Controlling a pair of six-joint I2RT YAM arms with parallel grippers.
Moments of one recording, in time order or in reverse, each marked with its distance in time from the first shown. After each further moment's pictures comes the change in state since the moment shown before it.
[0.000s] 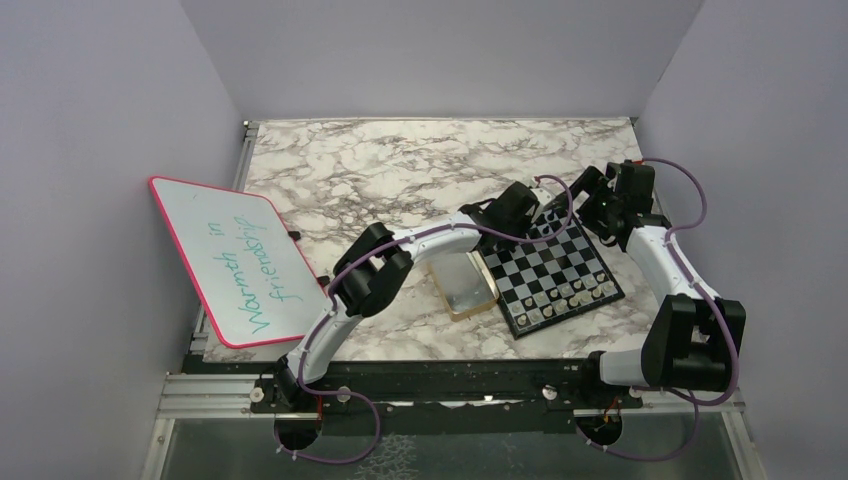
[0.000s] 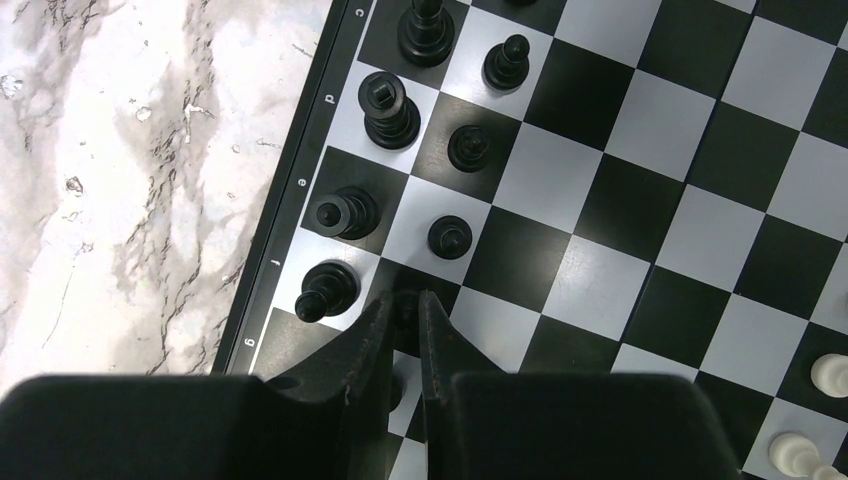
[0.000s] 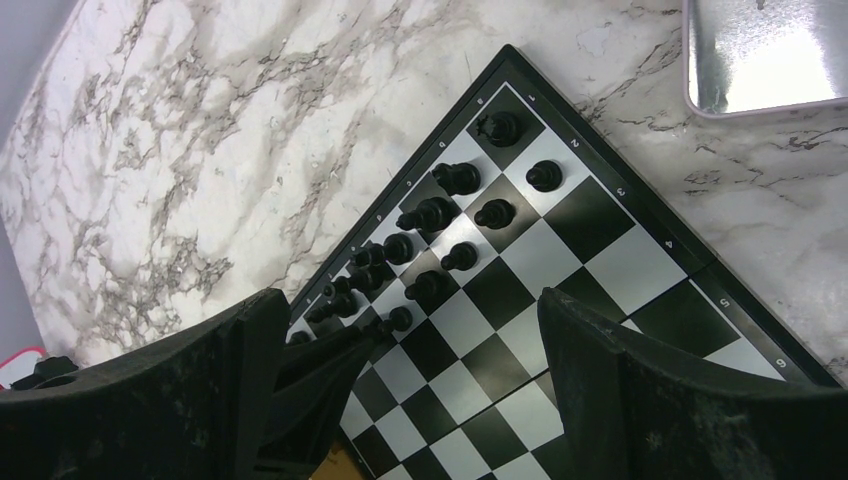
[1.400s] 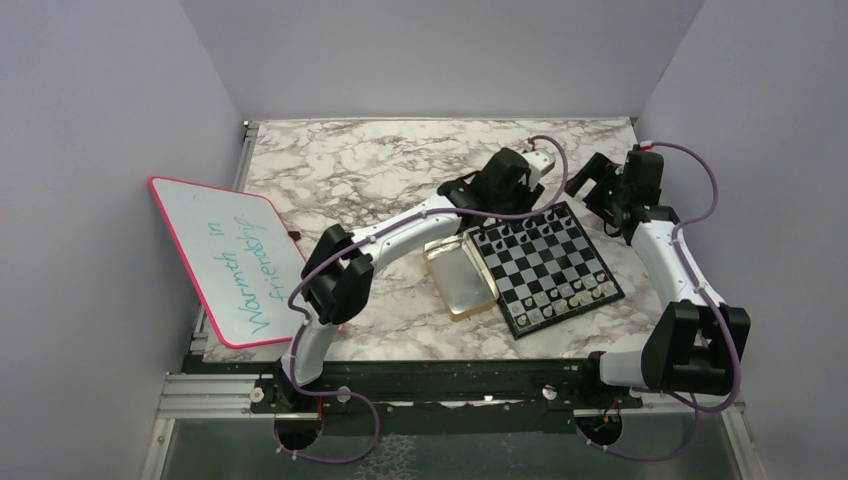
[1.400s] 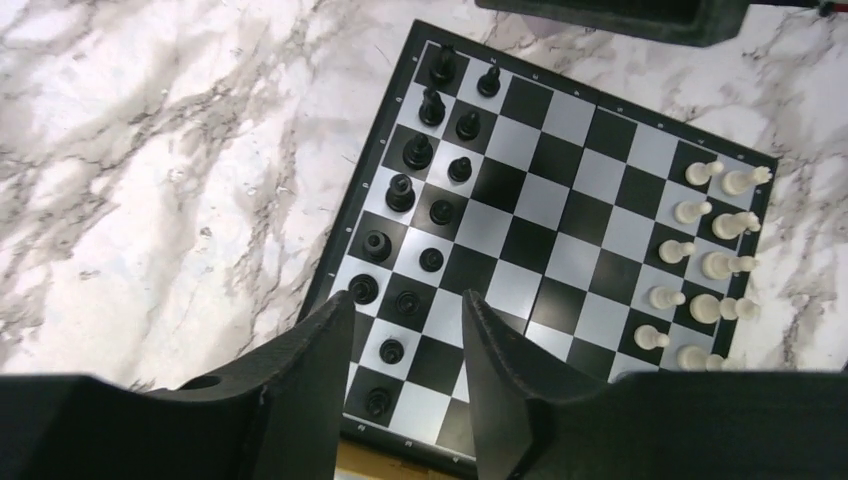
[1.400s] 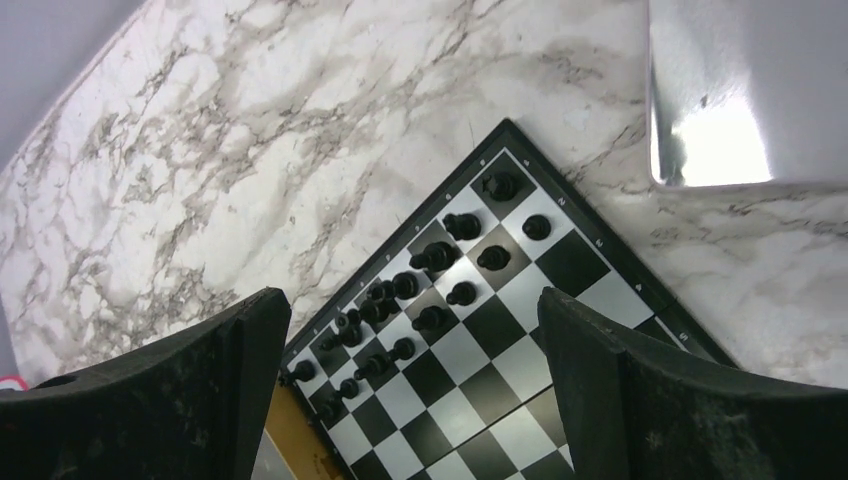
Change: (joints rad) left arm 0.025 -0.190 0.018 -0.044 0.051 -0.035; right arm 0.000 -0.021 0.070 -0.031 0.050 -0.040
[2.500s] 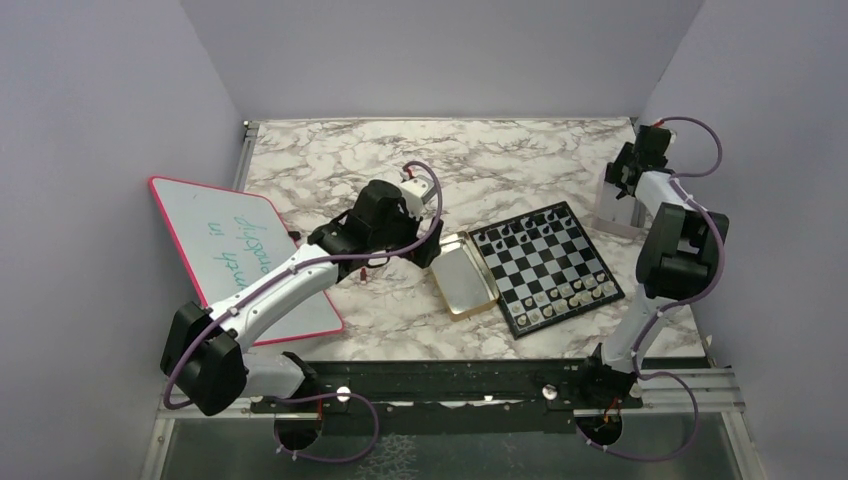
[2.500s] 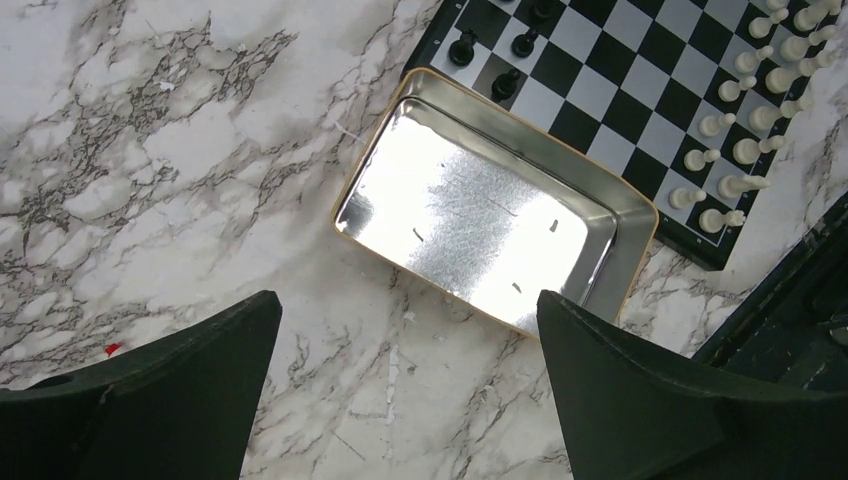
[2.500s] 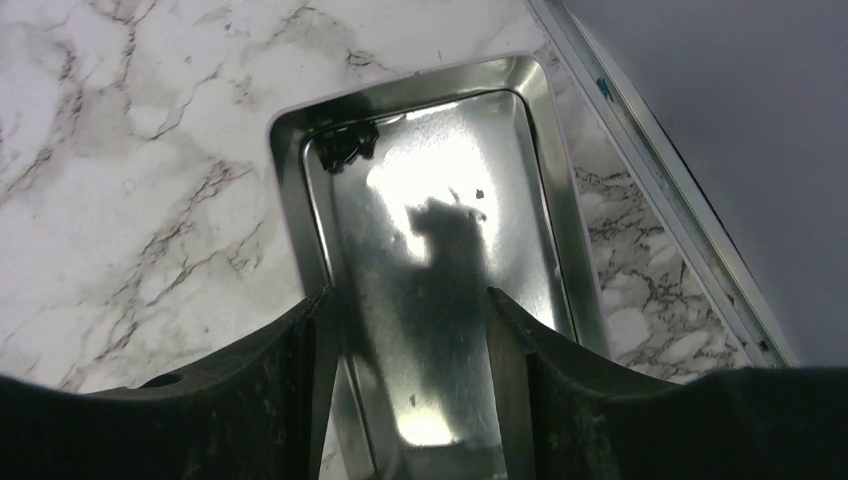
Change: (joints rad) left arm 0.240 -0.807 -0.858 0.029 0.157 -0.016; right arm -0.135 0.550 0.383 0.111 0.347 -0.326
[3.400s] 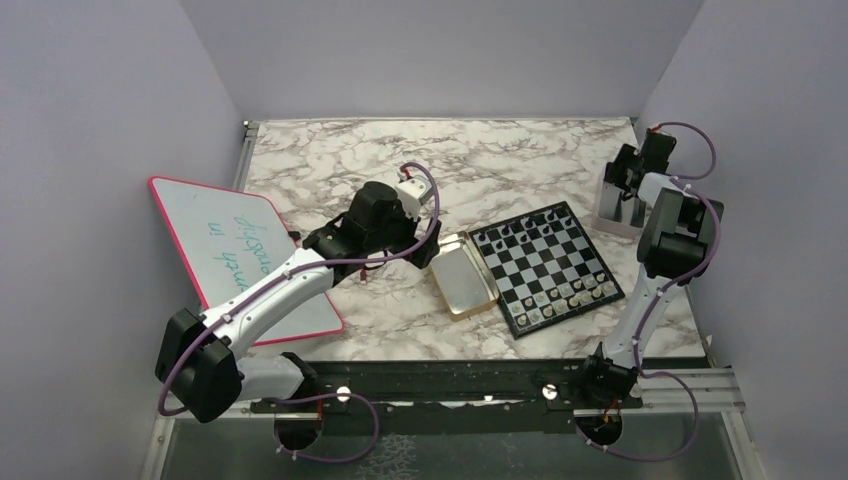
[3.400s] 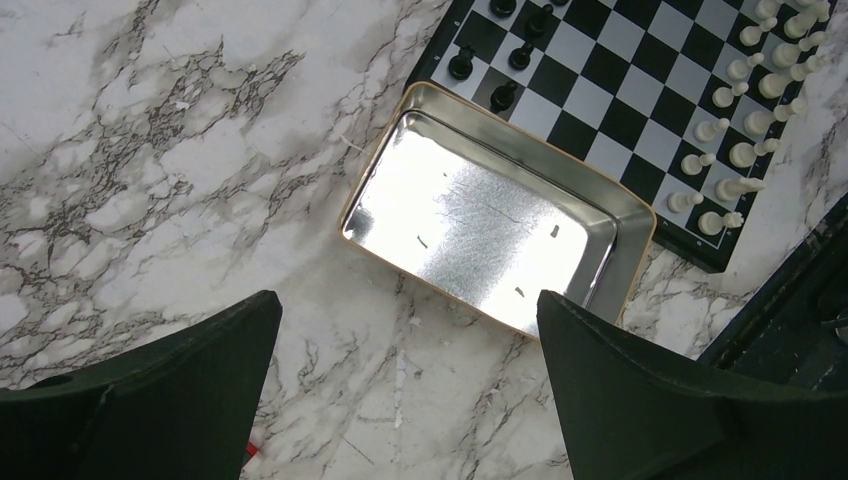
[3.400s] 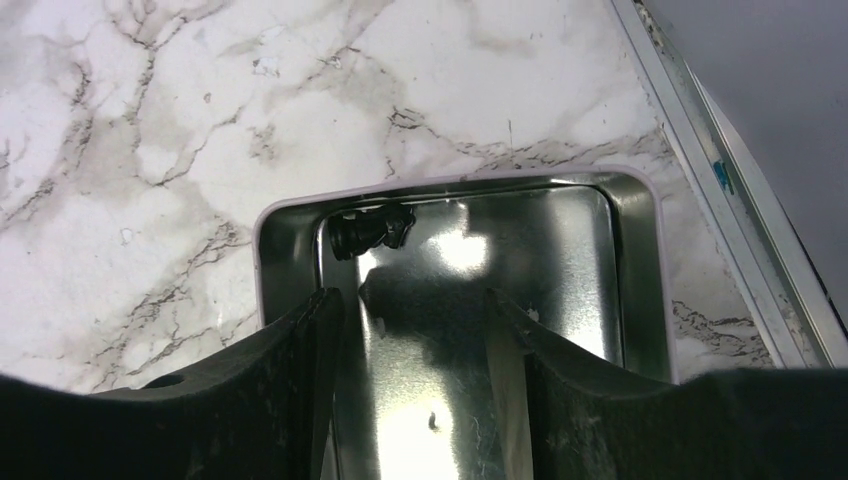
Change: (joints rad) left arm 0.003 -0.055 -0.040 0.019 -0.007 0.023; right arm -0.079 0.245 0.116 0.146 -0.253 -0.046
